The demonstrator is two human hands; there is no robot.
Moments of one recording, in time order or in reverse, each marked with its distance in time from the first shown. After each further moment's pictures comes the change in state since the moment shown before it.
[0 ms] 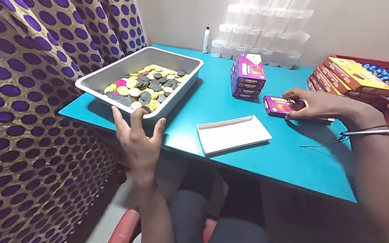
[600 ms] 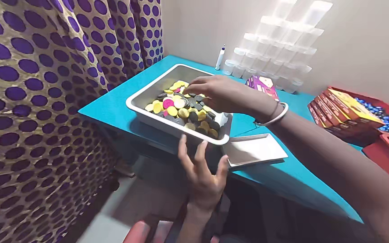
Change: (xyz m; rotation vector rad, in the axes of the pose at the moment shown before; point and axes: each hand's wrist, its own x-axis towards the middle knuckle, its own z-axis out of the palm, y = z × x) left_hand -0.068 0.060 0.022 -0.418 0.179 0.037; right_hand 0.094 -0.315 0.031 -0.341 0.167 -1.017
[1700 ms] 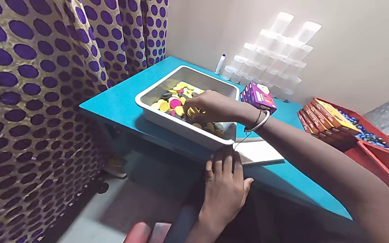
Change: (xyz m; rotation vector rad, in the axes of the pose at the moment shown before) left_hand -0.027 0.028 -0.005 0.277 -0.464 0.226; right_hand 0.021 -0.015 0.028 0.154 -0.175 0.025
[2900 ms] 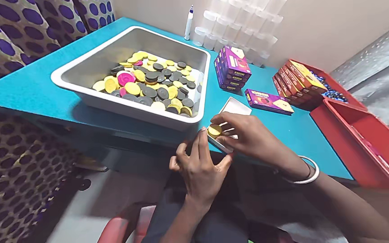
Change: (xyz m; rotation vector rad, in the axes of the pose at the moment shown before) left_hand -0.003 0.022 0.016 -0.107 0.174 -0.299; right_hand -0.186 -0.079 0.058 0.261 0.340 0.535
